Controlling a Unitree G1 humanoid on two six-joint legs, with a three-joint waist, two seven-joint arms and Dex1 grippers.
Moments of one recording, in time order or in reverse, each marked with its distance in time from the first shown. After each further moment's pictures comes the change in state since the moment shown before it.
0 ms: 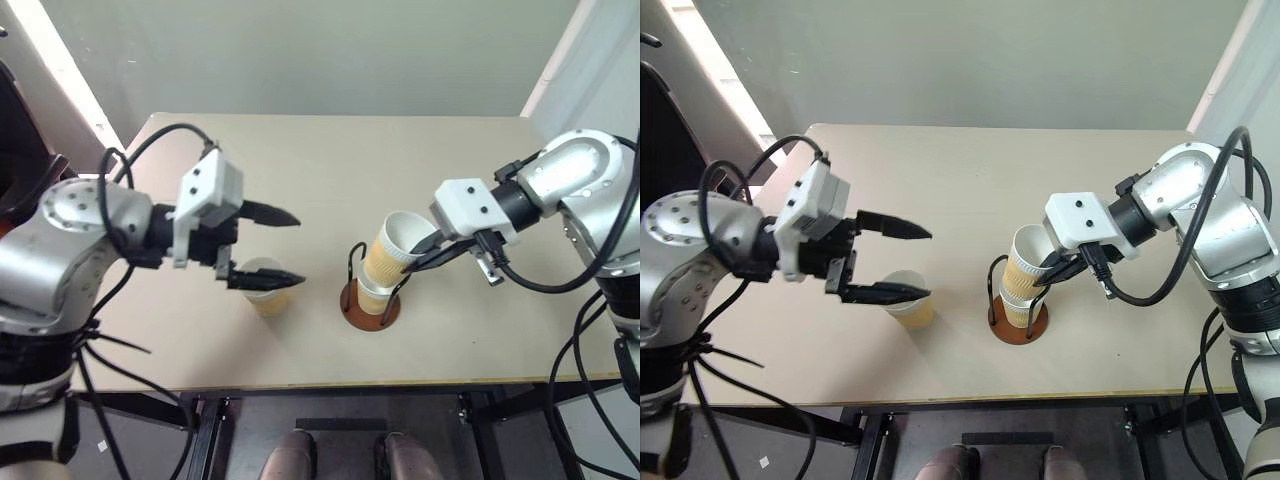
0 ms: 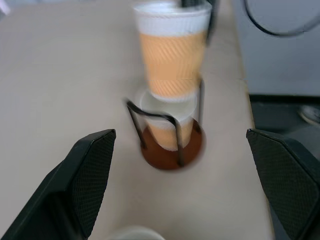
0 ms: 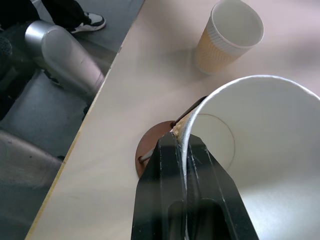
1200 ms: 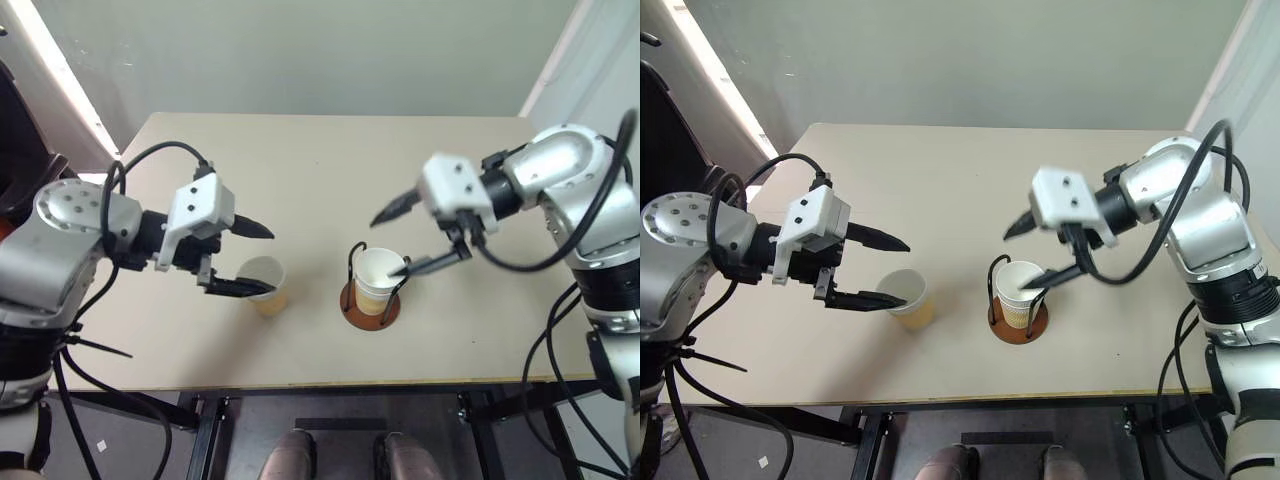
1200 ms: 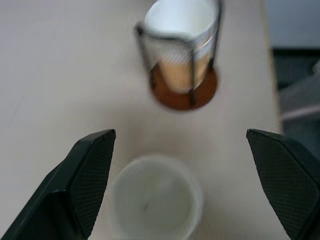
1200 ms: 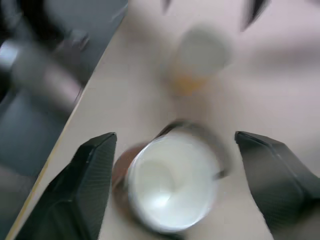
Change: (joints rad) left arm -0.085 0.042 -0.145 0.230 0.206 -0.202 -0.050; right arm -0.025 0.169 -0.137 0.030 0.058 0.147 -0.158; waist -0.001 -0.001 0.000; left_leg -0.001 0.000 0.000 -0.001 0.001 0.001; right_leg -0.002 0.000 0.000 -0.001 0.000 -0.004
